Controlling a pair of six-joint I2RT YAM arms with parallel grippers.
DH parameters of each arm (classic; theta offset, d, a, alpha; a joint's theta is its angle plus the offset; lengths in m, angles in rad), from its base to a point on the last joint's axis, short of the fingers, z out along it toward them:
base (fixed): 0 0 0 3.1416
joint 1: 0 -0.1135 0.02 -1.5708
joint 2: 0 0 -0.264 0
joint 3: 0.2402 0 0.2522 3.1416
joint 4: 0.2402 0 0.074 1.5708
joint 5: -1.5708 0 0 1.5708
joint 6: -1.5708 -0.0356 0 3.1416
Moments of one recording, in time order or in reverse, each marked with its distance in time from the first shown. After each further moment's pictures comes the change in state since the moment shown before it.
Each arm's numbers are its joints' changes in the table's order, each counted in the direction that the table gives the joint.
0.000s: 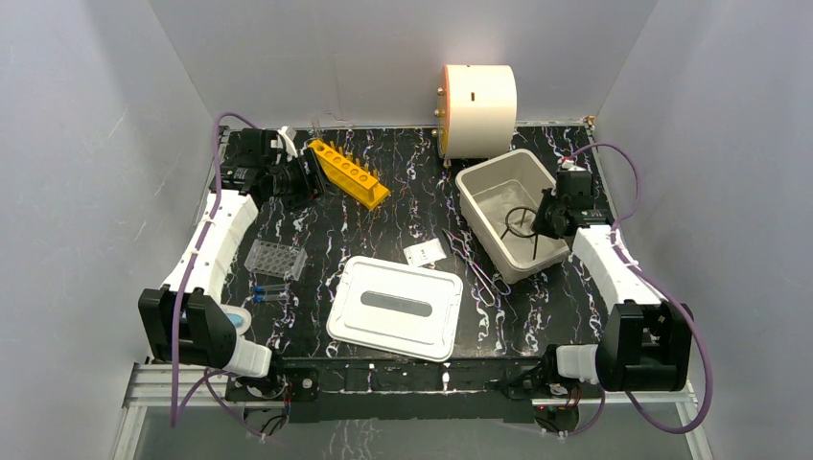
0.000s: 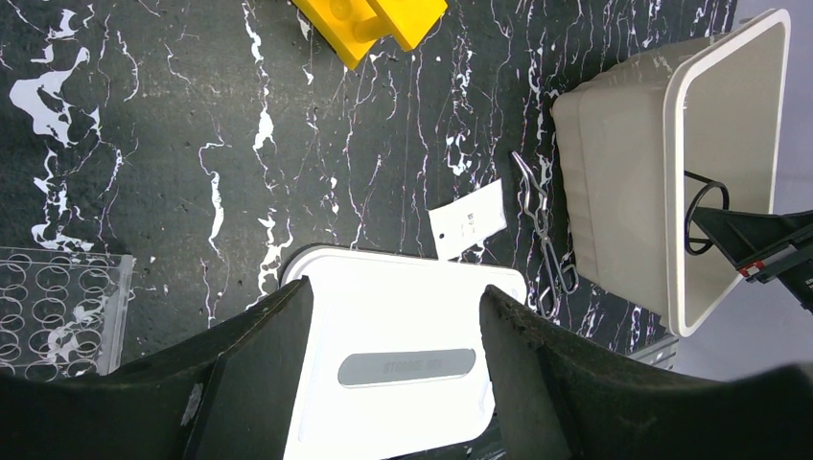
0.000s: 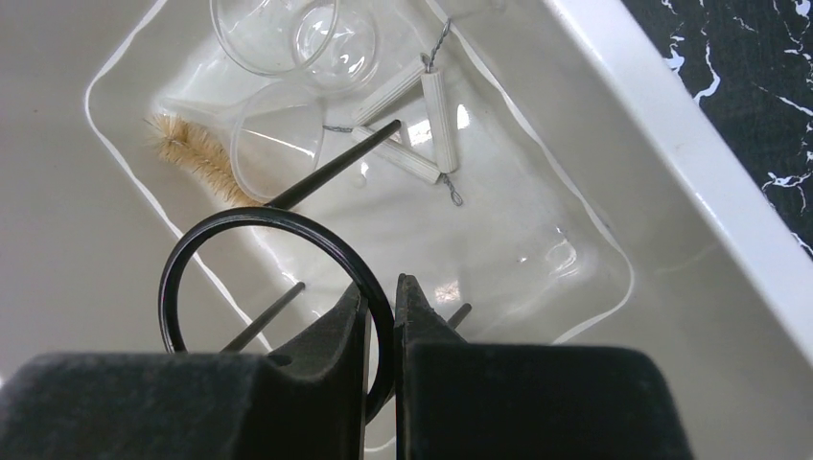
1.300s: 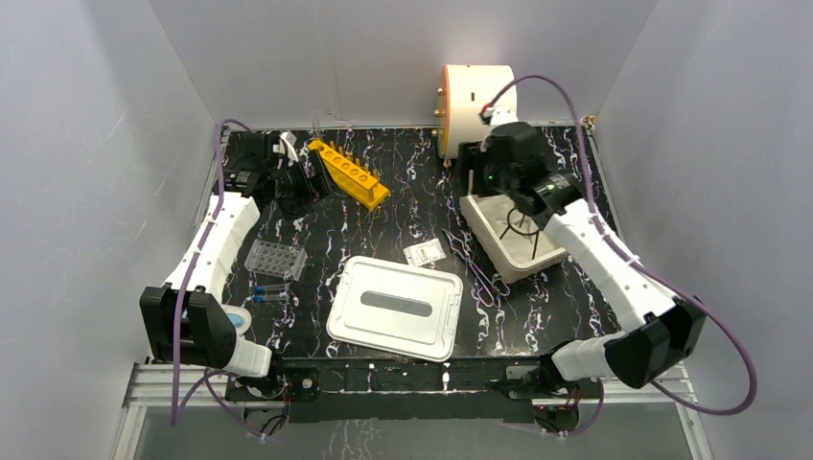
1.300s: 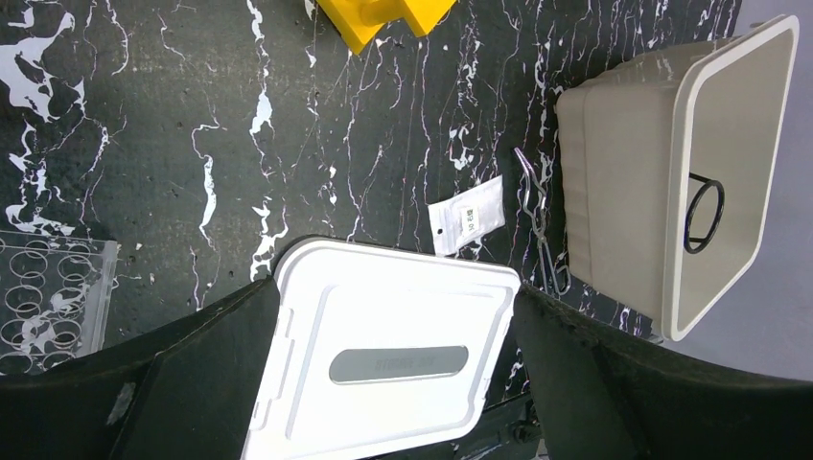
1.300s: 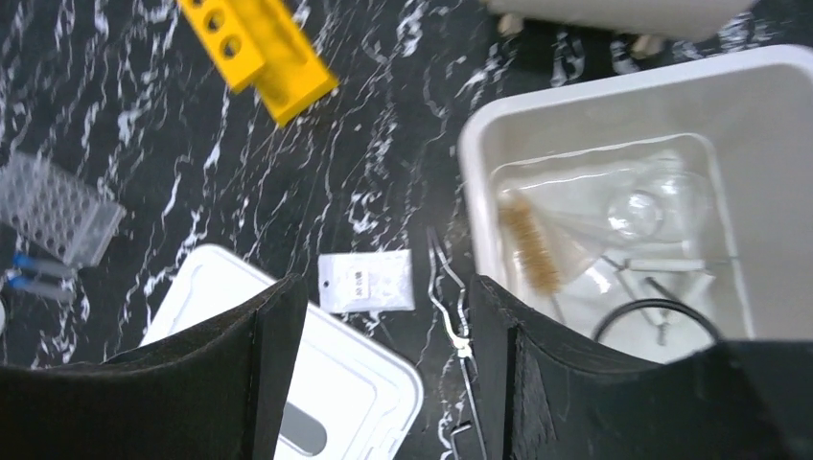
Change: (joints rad) left arm 0.000 0.000 -0.042 -0.016 -0.005 0.042; right arm -0.438 -0.037 0.502 0.161 -0.040 0.042
